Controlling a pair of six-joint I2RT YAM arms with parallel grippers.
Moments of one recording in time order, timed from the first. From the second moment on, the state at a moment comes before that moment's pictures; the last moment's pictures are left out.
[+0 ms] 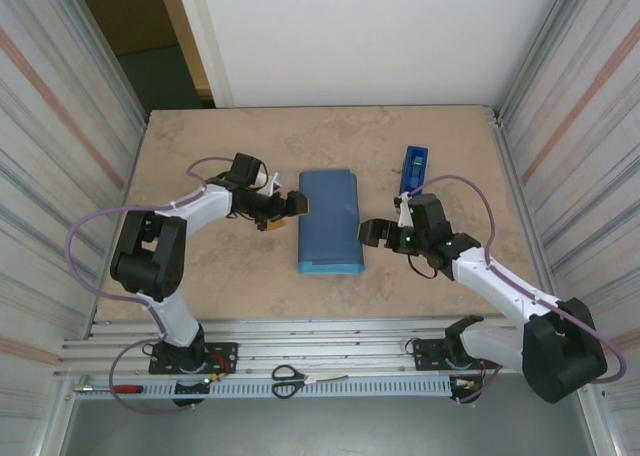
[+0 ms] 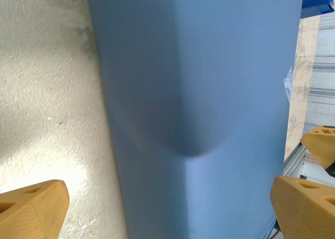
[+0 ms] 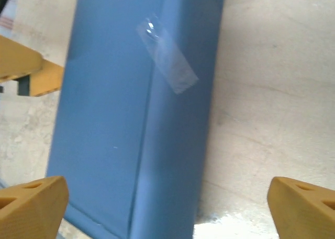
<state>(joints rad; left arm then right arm) -0.34 1.75 1.09 -0.40 0.67 -0.46 0.44 1.12 0.58 -0.22 -0.31 0.60</state>
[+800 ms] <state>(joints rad) -0.40 1.91 1.22 -0.46 0.63 -0.40 0.51 1.37 0.56 -0.10 -0.38 0.48</state>
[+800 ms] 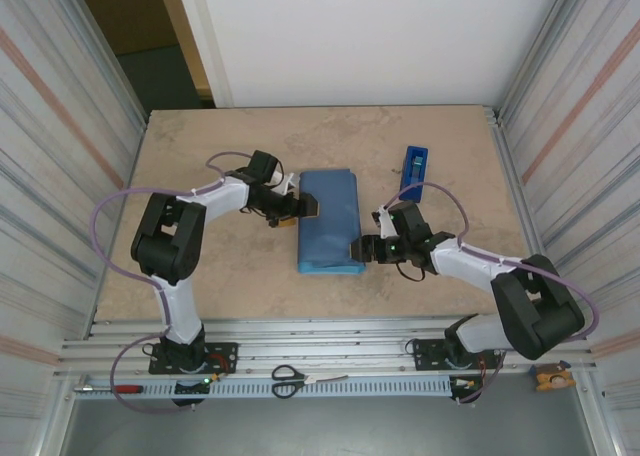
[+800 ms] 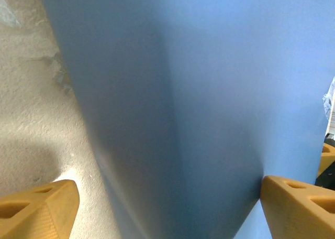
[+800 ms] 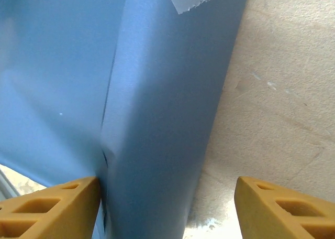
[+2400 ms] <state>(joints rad) -0.29 2.17 1.61 -0.55 0.72 -0.47 0.31 1.89 1.30 -0.31 -0.49 0.55</state>
